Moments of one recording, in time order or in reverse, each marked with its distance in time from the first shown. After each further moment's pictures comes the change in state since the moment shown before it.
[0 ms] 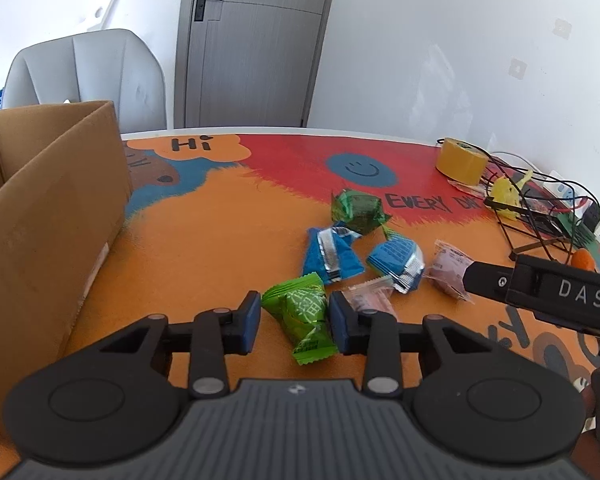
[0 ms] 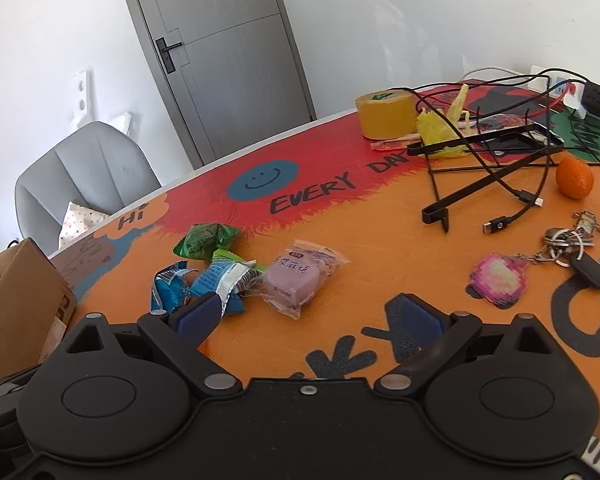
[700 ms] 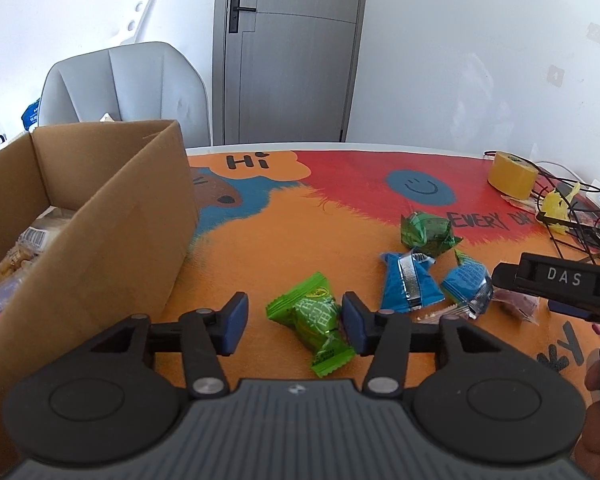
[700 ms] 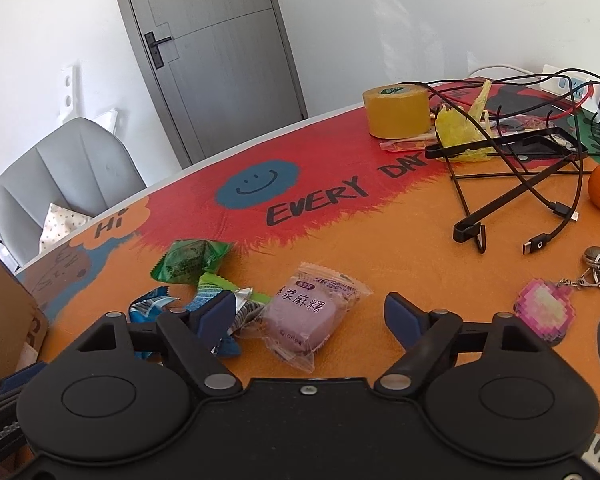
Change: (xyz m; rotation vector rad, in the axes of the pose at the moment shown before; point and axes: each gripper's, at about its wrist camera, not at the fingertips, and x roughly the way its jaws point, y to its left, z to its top) left arm 0.001 0.029 0.013 0.005 -0.029 0.117; right arm 0.046 0.009 0.010 0.003 0.006 -0.052
